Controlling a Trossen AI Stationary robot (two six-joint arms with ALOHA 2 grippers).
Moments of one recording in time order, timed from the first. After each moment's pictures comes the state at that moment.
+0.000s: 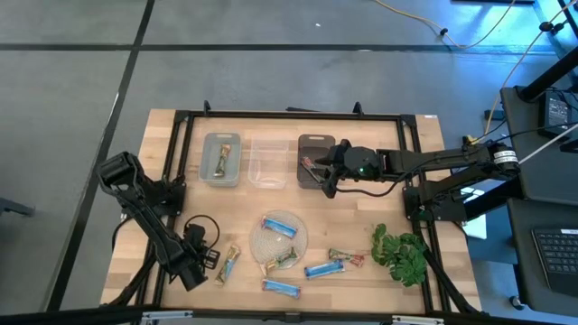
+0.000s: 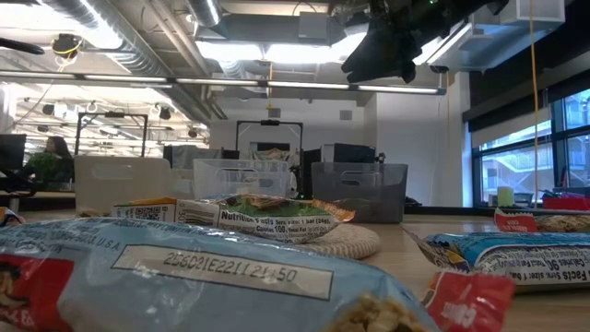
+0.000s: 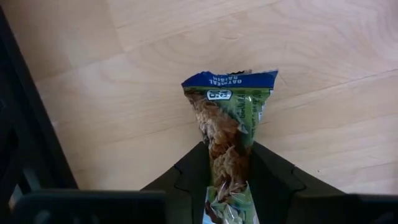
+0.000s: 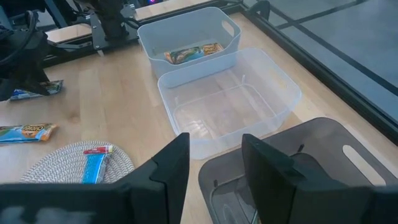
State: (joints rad) left arm -0.97 1.64 0.86 -0.89 -0.09 -2.29; right arm 0.00 1.29 0.91 -0.15 0.29 0.28
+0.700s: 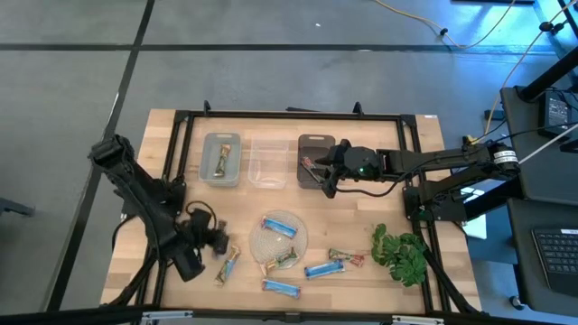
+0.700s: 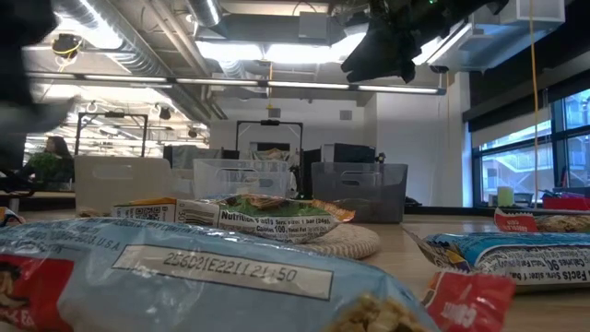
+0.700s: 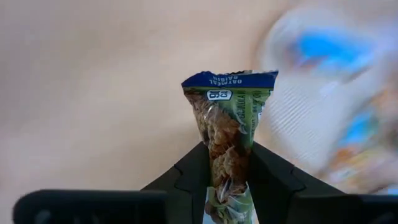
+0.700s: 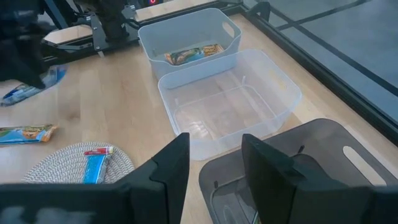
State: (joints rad) left arm -0.90 1.41 0.86 -0.90 -0.64 -2.20; right arm 0.00 1.29 0.91 -0.15 0.29 0.28
